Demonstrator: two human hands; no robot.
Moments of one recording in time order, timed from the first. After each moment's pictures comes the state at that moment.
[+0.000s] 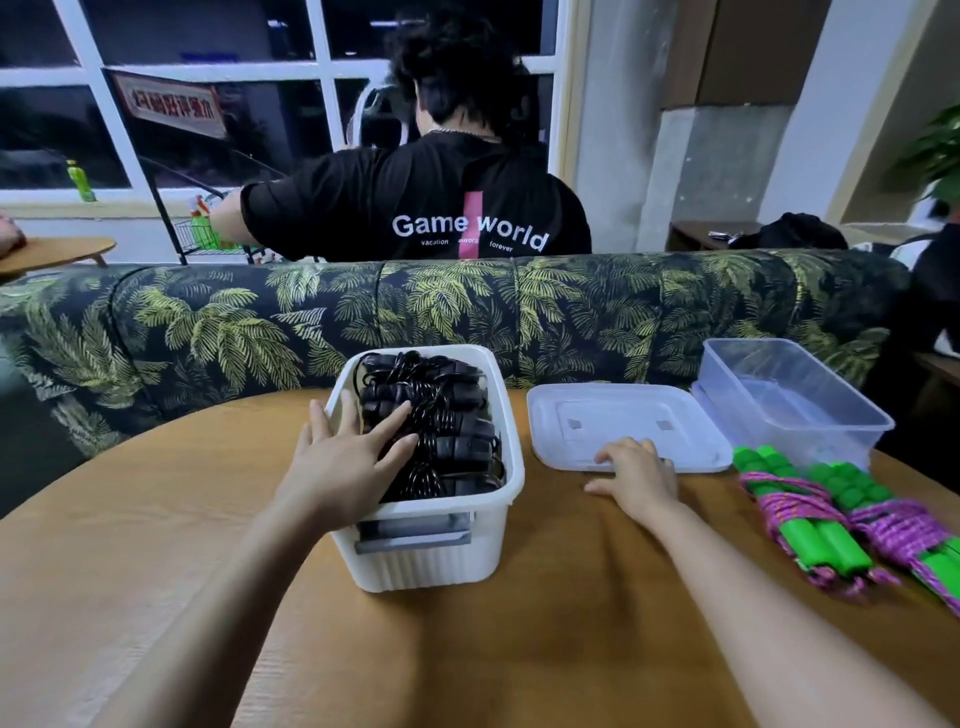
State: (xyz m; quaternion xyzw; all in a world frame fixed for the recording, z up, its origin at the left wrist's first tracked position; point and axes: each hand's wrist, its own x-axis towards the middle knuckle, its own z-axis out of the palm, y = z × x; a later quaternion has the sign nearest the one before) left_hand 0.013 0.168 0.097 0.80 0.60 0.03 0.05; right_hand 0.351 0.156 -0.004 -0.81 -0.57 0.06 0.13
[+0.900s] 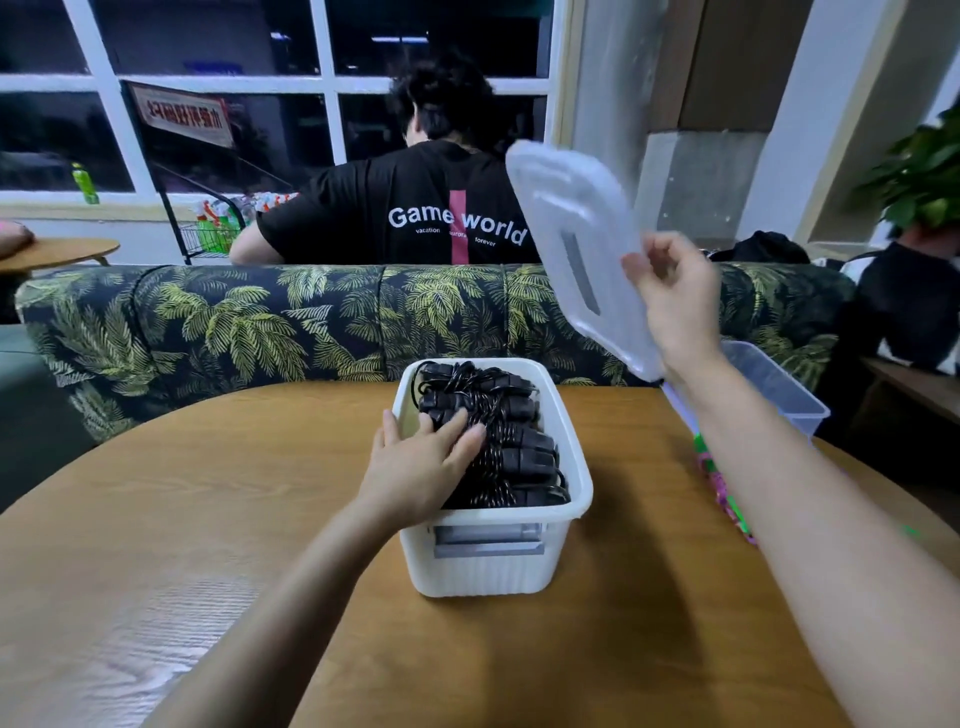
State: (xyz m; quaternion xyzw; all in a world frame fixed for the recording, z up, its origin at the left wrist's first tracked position) left_hand 0.064 0.088 0.108 0.81 0.55 0.09 0.15; right_hand 0.310 0.081 0.204 -0.47 -0.53 0.06 0.70
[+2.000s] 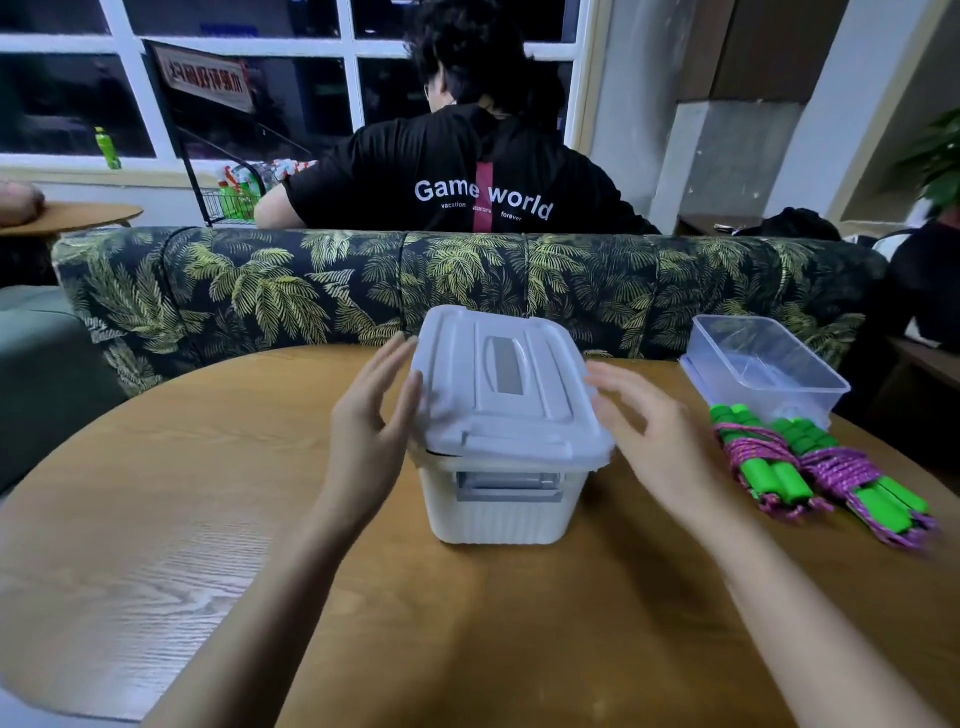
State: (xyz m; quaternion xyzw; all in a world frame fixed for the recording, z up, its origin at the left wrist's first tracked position) left_hand 0.011 0.073 0.083 0.71 0.38 0.56 0.19; right_hand 0.278 0.011 0.084 -0.55 -0.65 0.10 0.51
